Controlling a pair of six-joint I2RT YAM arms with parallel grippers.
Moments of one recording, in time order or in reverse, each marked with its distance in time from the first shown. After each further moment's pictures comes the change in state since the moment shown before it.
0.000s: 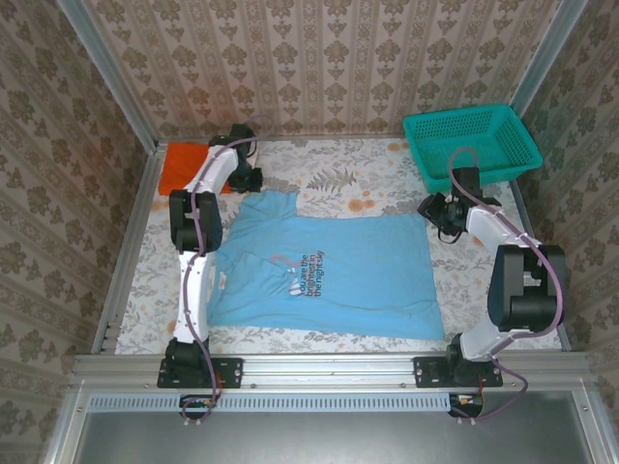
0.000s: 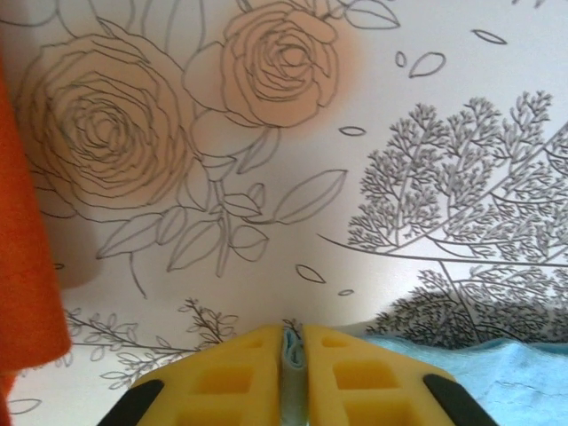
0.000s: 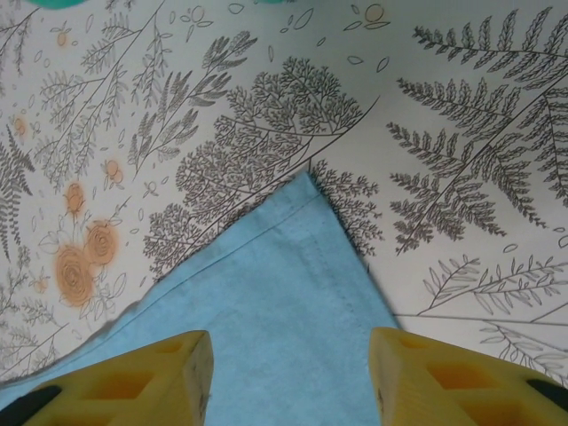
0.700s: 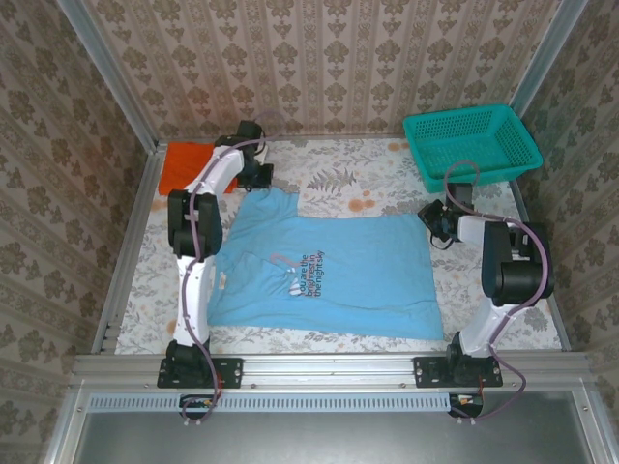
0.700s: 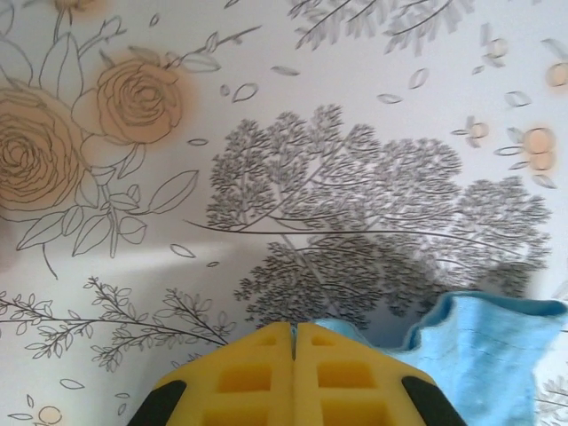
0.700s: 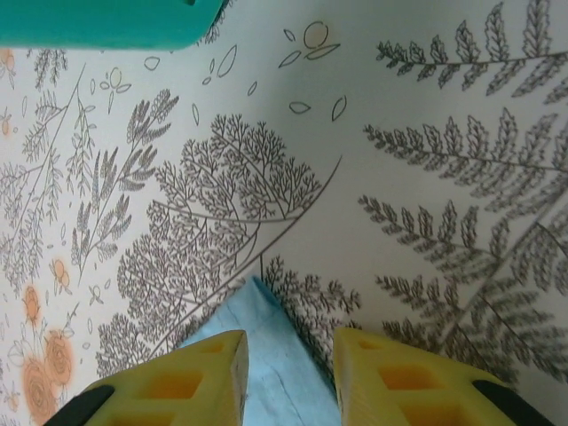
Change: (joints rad) left arm -0.059 -0.145 -0.164 0.142 0.027 0.003; right arm -0.011 0.190 -0.121 0.416 0.005 0.180
